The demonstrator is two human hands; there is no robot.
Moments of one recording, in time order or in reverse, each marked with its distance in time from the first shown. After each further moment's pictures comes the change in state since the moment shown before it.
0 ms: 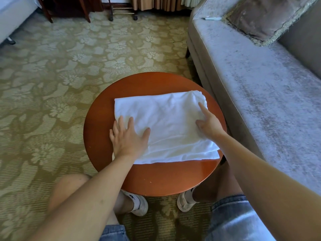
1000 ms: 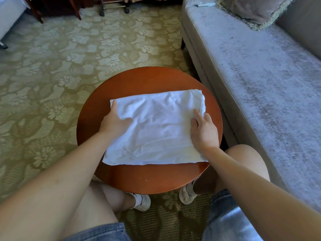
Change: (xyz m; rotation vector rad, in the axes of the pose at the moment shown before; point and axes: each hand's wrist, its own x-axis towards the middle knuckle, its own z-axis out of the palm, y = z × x) left_hand 0.052 0.001 -0.045 -0.270 -0.298 -0.110; right_hand -0.034 0.029 0.033 -0.234 0.330 -0.180
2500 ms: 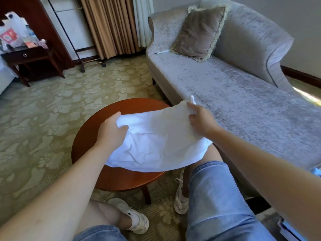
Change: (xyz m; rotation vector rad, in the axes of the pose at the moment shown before) left_hand -0.152 0.084 -0.037 -0.023 0.146 0.453; right_hand -0.055 -0.015 -0.182 0.105 -0.051 0.092
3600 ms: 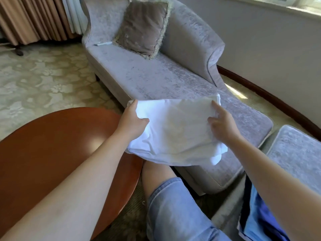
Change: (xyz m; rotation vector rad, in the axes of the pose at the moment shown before) left_hand 0.081 0.147 0.125 -0.326 -0.446 0.216; right_hand -0.004 0.092 -0.112 0.119 0.361 0.472
